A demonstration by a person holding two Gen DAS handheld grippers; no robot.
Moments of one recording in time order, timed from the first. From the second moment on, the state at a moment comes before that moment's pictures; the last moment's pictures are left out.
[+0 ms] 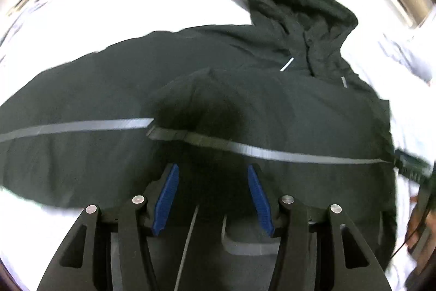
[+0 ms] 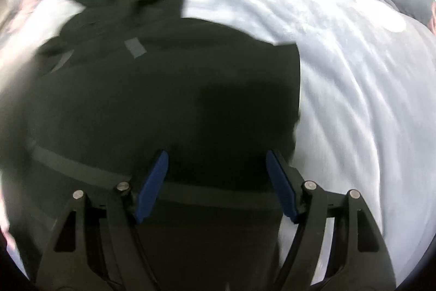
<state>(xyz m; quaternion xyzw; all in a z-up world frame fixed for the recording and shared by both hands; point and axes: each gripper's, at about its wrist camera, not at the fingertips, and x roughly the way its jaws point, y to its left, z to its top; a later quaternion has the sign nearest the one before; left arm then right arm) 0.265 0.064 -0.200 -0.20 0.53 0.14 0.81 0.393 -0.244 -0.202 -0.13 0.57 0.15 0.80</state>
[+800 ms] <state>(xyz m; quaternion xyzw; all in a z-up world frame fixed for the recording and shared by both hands) -0.065 0.242 -0.090 -0.35 0.39 0.30 0.80 0.175 -0.207 -0.087 -0.07 0.54 0.22 0.81</state>
